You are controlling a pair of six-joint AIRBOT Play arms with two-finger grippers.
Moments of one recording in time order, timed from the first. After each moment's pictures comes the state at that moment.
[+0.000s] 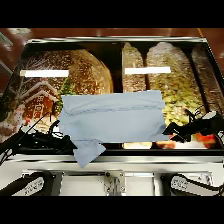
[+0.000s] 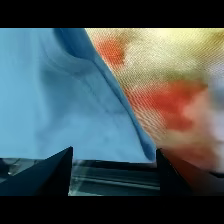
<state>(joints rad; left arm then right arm) 0.13 -1.15 0.37 0.71 -1.20 -1.16 -0.46 -1.39 0.74 -1.12 1.22 1.29</state>
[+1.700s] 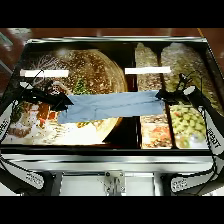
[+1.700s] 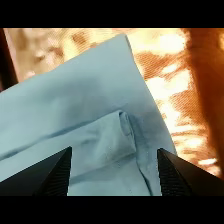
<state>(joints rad) 0.20 -1.82 1.36 0.78 -1.31 -1.29 -0.16 -1.66 1.18 -1.00 0.68 1.35</state>
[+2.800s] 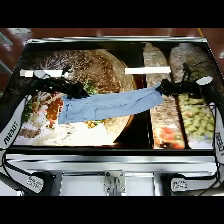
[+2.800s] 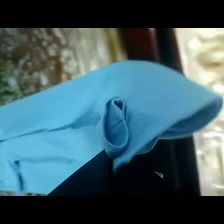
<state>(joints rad) -0.11 -1.75 1.47 0.65 -1.19 -1.30 -0.20 -1.55 1.29 -0.72 1.01 1.21</state>
